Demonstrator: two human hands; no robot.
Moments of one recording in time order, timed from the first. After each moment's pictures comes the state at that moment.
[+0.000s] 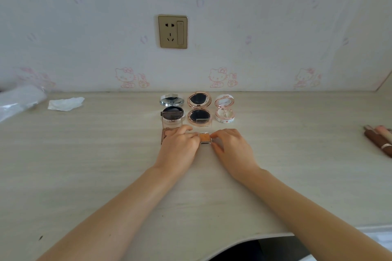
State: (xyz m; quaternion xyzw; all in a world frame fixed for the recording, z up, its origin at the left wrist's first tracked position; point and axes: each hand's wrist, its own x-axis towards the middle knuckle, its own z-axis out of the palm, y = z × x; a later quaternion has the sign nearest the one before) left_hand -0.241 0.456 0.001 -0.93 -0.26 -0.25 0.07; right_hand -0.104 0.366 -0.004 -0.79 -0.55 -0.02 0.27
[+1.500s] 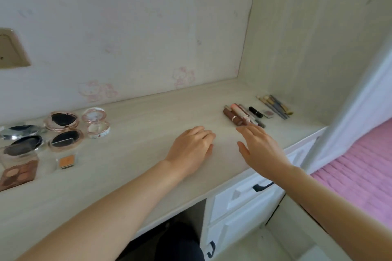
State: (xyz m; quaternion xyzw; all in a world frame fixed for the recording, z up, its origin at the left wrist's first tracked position) left_hand -0.011 0.271 0.006 -0.97 0.05 -0.23 -0.03; right_hand 0.078 0.079 0.022 -0.90 -0.39 -0.16 0.12
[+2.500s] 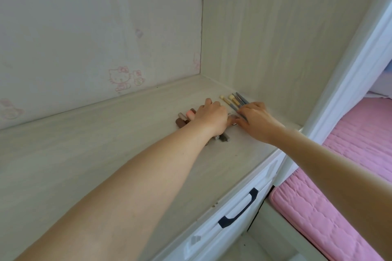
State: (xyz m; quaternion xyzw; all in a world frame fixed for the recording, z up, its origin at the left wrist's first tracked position) left_hand 0.240 0.183 0.026 -1.00 -0.01 -0.04 -0.08; right_hand 0.292 0.029 0.014 -0.94 -0.33 -0.05 0.08
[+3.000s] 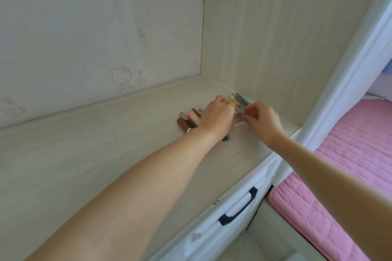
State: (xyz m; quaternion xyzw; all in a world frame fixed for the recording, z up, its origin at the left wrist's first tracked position) left_hand 0.221 0.171 0.026 -0.96 0.06 -0.22 -0.14; right_hand 0.270 0.030 0.011 -0.89 -0.16 -0.09 0.42
